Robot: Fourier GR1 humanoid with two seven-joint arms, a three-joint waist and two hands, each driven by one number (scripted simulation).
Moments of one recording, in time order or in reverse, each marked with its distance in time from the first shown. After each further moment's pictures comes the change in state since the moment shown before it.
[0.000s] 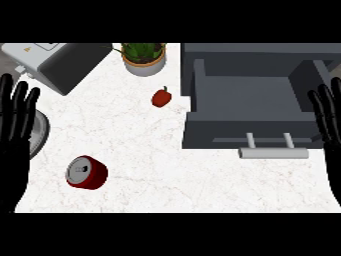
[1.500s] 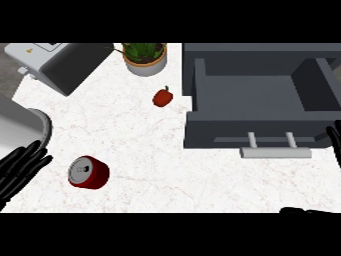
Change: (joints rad) left arm 0.302 0.287 0.130 -0.069 0.509 -0.600 0.202; right arm 0.227 0.024 -0.118 -0.016 -0.060 0.016 0.135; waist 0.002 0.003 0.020
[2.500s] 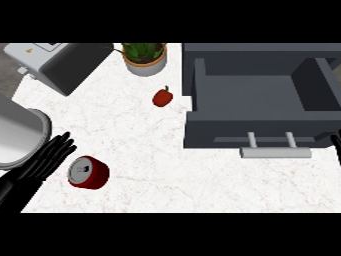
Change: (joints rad) left arm -0.085 -0.164 0.004 0.294 -0.293 -0.108 -0.178; right arm 0.051 0.020 -0.064 0.047 -0.007 0.079 -0.089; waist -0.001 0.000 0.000
